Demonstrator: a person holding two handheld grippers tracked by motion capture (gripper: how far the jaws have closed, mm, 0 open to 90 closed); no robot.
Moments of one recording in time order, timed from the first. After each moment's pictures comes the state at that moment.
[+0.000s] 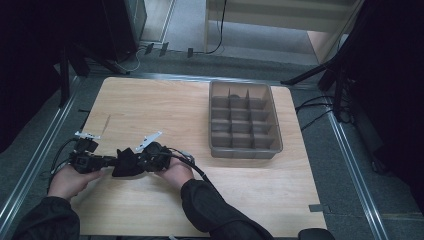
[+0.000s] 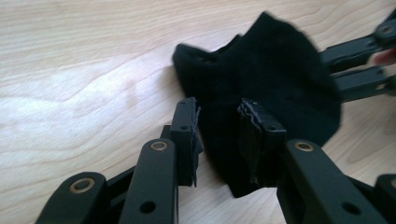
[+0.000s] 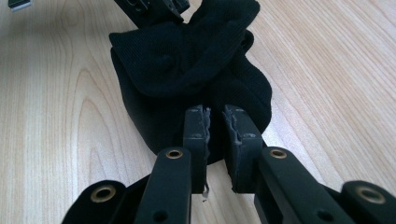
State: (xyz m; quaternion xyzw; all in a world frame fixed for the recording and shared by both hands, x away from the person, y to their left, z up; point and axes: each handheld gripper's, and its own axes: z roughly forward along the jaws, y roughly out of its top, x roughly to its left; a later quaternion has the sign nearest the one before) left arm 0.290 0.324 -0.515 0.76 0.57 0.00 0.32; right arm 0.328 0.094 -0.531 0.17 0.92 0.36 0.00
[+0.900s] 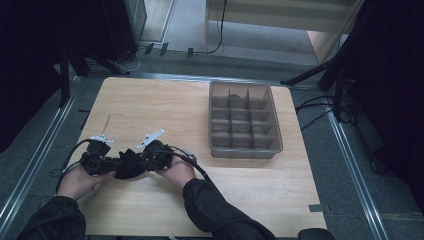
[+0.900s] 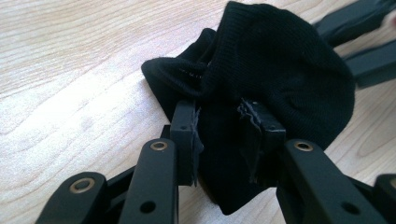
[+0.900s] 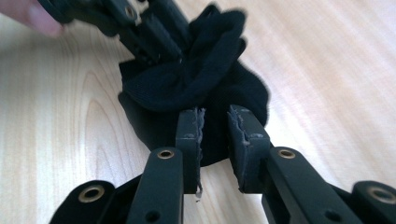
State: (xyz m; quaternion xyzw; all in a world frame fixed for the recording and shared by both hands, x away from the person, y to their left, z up) left arm 0.292 0.299 -0.521 0.80 0.52 0.03 0.28; right arm 0.330 0.087 -0.519 0.17 0.91 0.37 0.00
